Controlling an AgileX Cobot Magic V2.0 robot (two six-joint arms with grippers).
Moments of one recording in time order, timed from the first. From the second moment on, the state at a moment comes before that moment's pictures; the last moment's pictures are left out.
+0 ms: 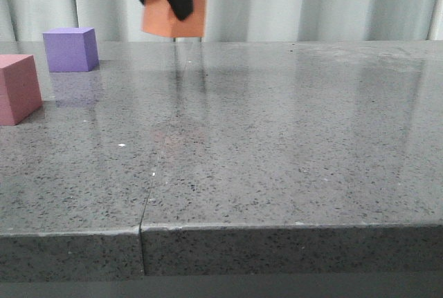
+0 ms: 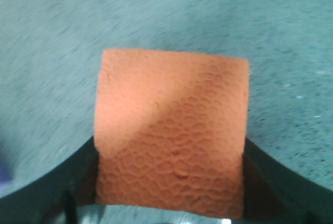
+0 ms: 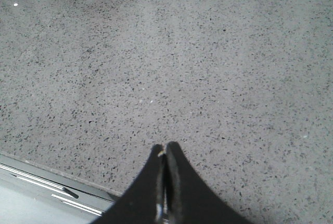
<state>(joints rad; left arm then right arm) -0.47 2.01 -2.05 0.11 1.10 0.06 0.43 0.47 -0.46 -0.02 0.58 0.19</state>
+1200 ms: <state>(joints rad) -0.24 1.75 -1.66 0.23 1.02 -0.27 0.43 0.47 -0.46 -0.02 0.58 0.19</state>
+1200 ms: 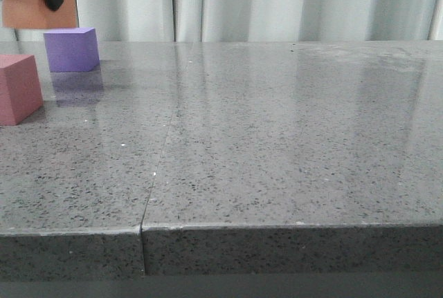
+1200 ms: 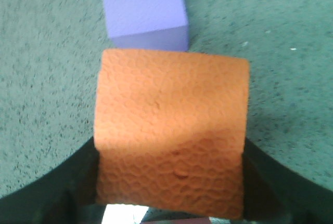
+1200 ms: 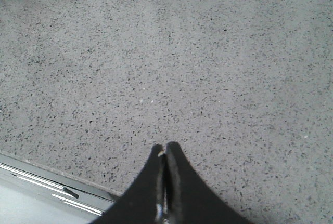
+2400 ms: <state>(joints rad) -0.21 1.79 -1.46 0.27 0.77 -0.47 0.43 0.47 -0.46 -0.02 0.58 0.19</state>
